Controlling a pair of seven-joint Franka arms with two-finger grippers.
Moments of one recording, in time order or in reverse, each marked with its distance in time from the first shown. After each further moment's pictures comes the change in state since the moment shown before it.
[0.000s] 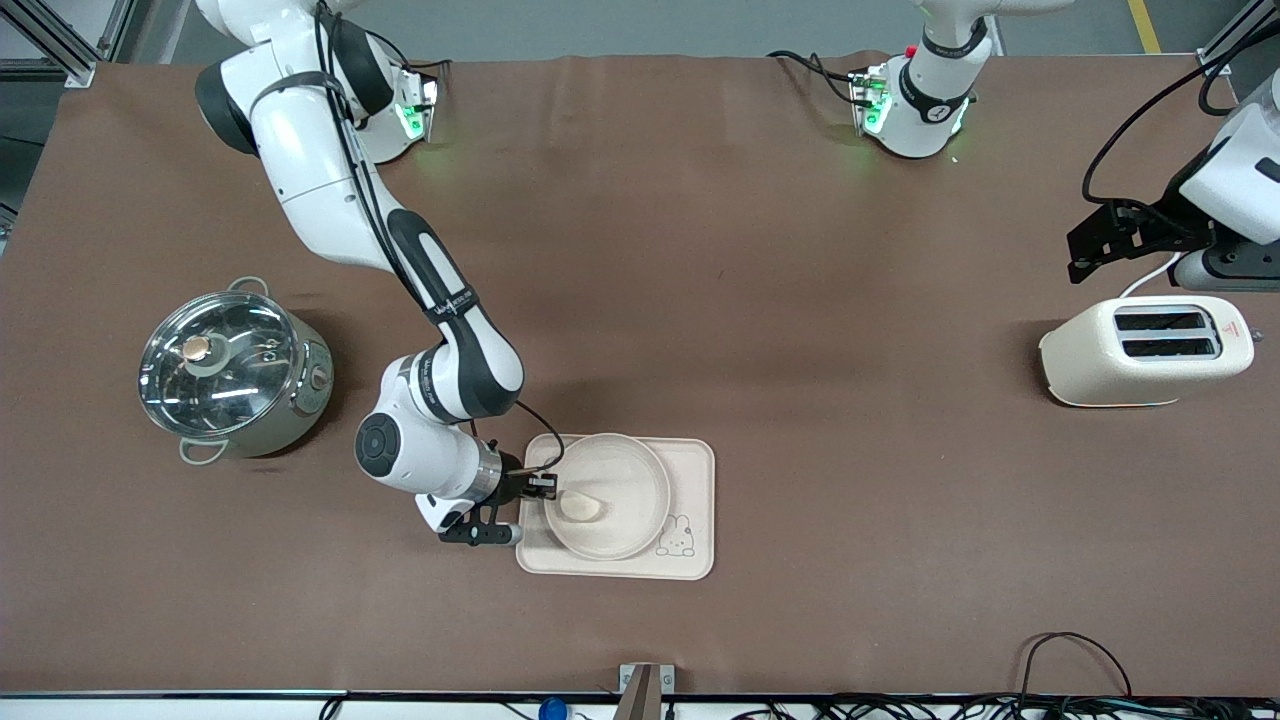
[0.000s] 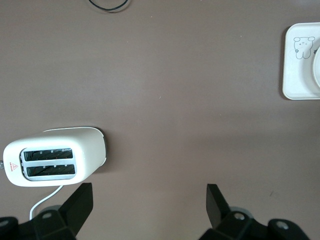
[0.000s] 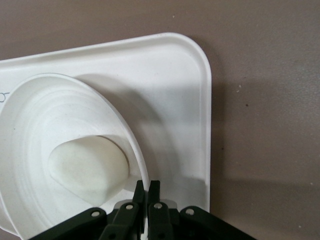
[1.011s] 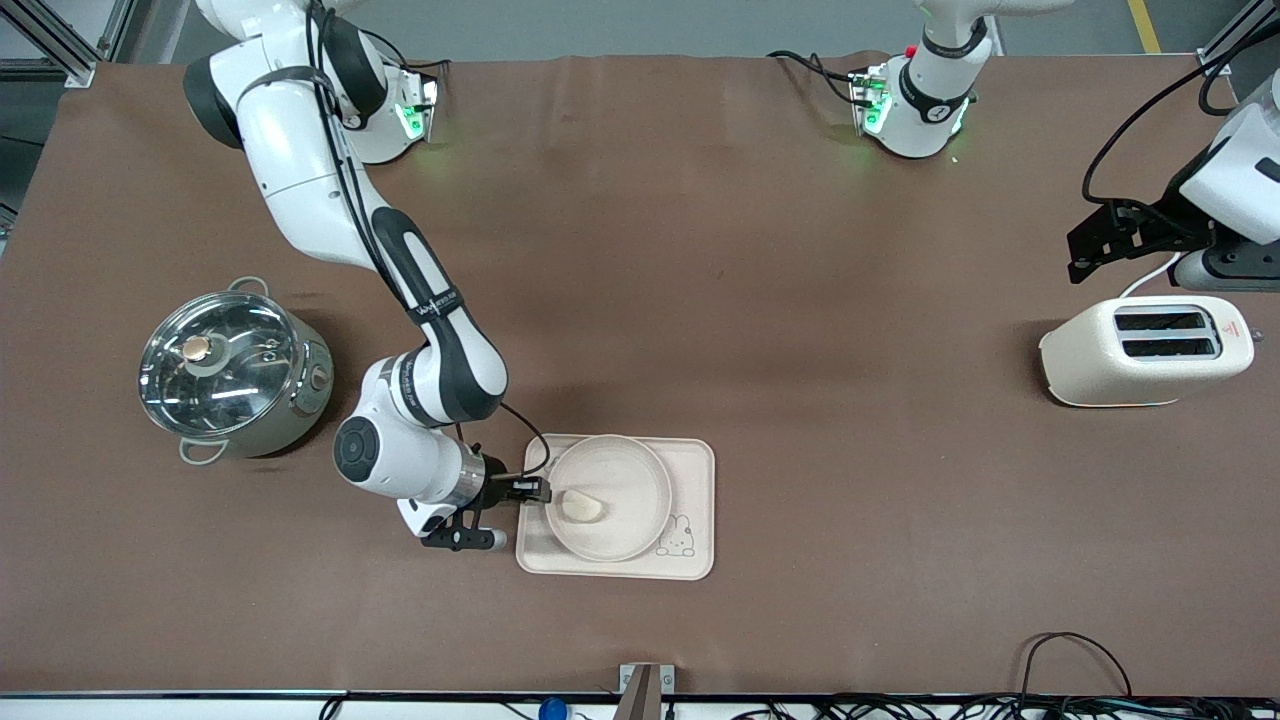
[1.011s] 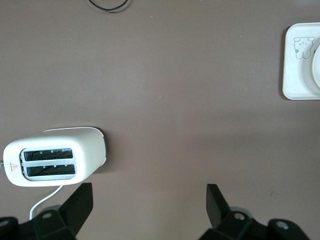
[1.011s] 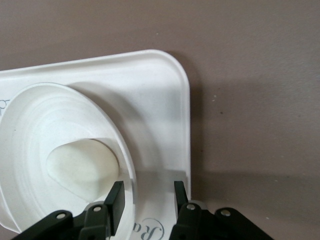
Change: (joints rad) left arm 0.000 0.000 0.000 0.000 0.000 0.000 0.000; right arm -0.017 -0.019 -0.007 -0.005 -0.005 -0.023 -0.001
